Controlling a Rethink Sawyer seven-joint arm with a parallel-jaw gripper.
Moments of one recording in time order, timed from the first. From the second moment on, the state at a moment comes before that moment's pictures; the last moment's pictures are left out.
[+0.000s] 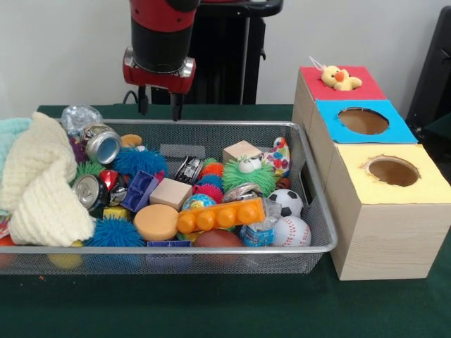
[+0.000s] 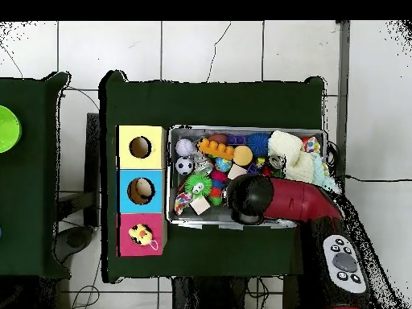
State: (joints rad) arm -0.42 -0.65 0.01 1.67 -0.30 0.77 1.69
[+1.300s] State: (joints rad) arm -0.45 -0.49 -0.02 1.81 -0.57 0.43 1.69
